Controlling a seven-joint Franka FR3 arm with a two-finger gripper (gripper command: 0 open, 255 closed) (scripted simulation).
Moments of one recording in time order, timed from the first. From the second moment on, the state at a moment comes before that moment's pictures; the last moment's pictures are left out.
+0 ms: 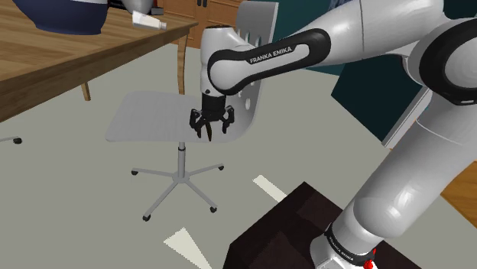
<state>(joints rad) -0.03 -0.01 0.37 -2.09 -0.06 2.05 0.68</state>
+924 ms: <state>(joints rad) -0.02 0.01 0.37 -2.10 -0.07 2.08 0.68</state>
